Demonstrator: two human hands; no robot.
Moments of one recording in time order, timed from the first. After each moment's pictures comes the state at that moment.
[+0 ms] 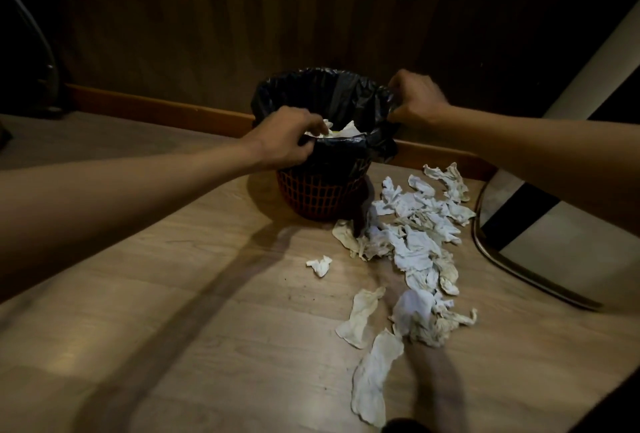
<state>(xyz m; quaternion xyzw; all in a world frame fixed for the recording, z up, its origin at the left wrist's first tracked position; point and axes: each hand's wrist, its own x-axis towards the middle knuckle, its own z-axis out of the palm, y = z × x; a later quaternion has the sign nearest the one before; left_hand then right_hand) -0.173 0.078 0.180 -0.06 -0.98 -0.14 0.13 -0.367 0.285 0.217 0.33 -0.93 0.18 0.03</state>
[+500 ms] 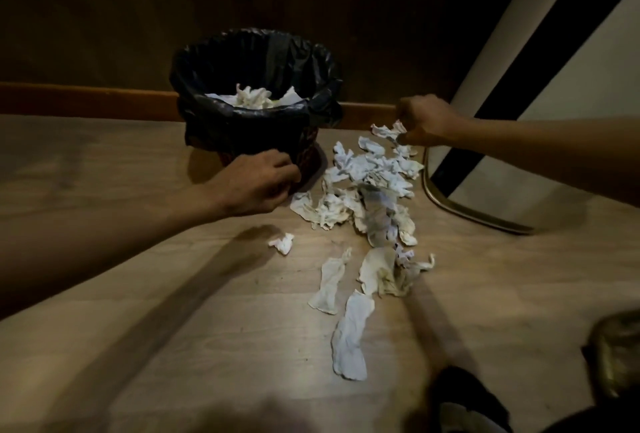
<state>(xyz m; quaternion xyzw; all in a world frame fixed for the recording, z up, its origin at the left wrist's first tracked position) -0.164 0.117 0.088 -0.25 -0.96 -0.01 0.11 -0.349 0.413 0.164 0.27 -0.96 0.04 -0.03</state>
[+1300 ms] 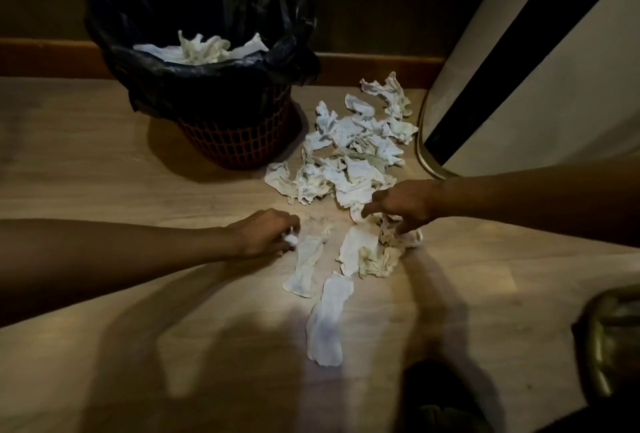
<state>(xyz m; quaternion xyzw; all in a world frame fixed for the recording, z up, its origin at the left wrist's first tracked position) -0.166 0.190 -0.060 -0.21 -0.94 -0.19 -0.18 -0.316 0.482 0.008 0.54 -0.75 -0.22 -0.32</state>
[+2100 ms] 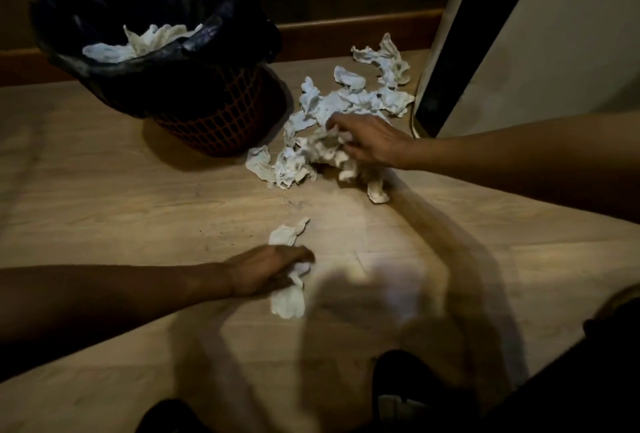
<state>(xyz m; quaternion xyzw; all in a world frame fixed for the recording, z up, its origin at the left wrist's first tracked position) -0.119 0.280 -0.055 -0.20 -0.90 -0.25 -0.28 -0.370 0.490 -0.007 0.49 -0.85 0.18 -0.09</state>
